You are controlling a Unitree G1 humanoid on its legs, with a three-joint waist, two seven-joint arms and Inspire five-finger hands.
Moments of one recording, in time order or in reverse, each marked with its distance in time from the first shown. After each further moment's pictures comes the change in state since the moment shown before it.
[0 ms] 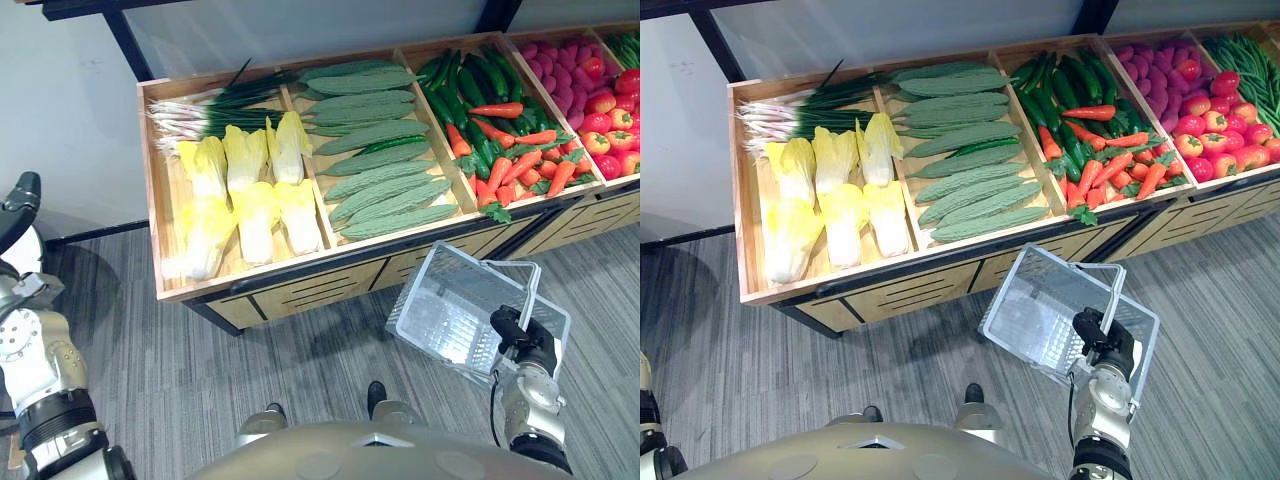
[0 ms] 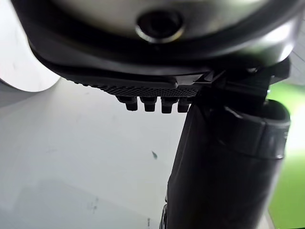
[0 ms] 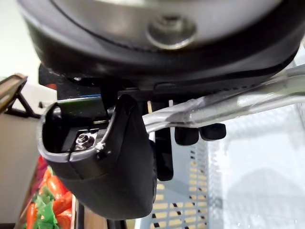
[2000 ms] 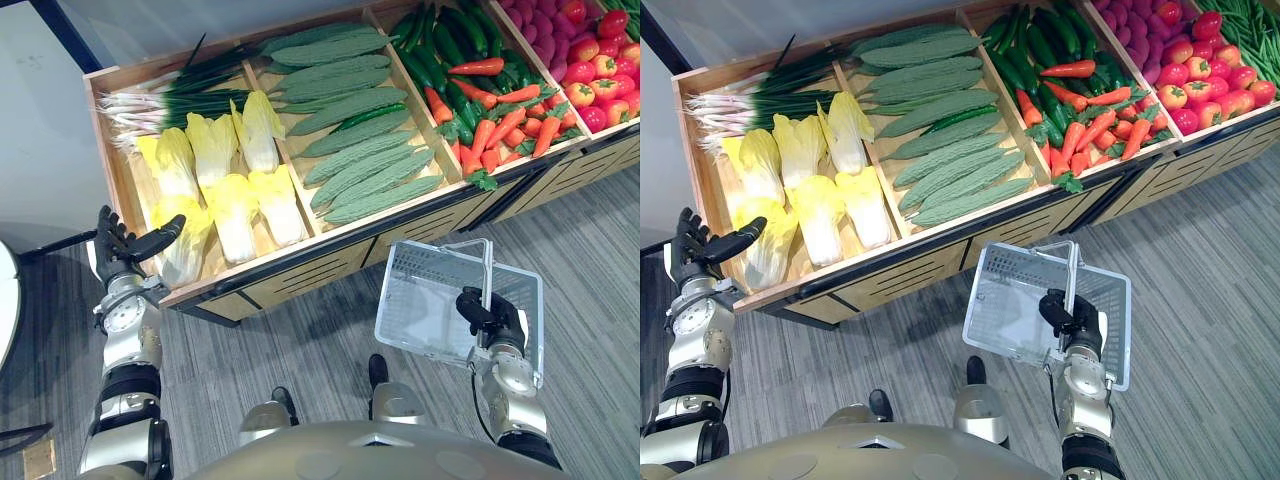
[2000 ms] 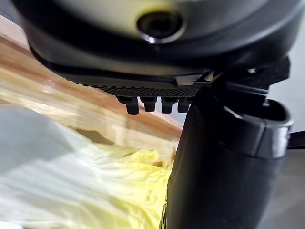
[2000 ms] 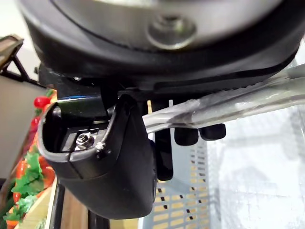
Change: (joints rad) left arm -0.139 -0.120 -0.309 0.345 0.079 0.104 -0.060; right arm 0.033 0.006 0.194 -0.123 -0.057 0.018 0.014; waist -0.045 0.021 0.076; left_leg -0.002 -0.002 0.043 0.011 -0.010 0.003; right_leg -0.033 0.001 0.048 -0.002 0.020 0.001
